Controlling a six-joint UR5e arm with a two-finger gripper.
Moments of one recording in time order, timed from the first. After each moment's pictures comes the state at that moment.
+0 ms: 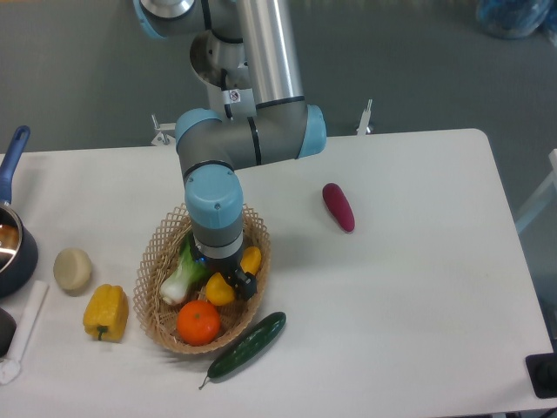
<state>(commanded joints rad) 2.23 -2.00 -1.78 -0.90 1.54 1.00</state>
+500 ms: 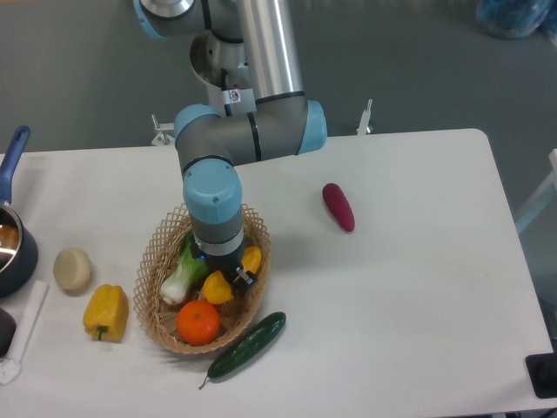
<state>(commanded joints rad) 2.23 -1.94 -1.75 -0.90 1.53 0.98</state>
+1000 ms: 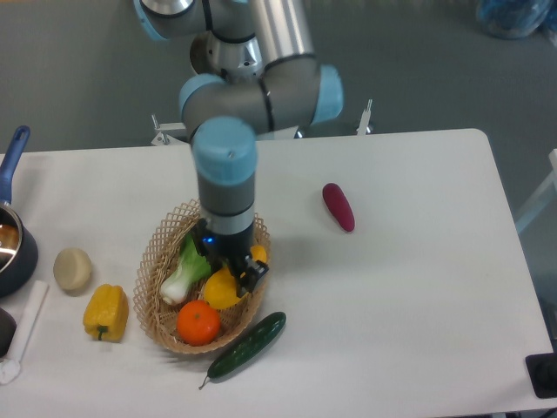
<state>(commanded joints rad) 2.35 -1.84 -1.61 -0.89 1.33 0.87</state>
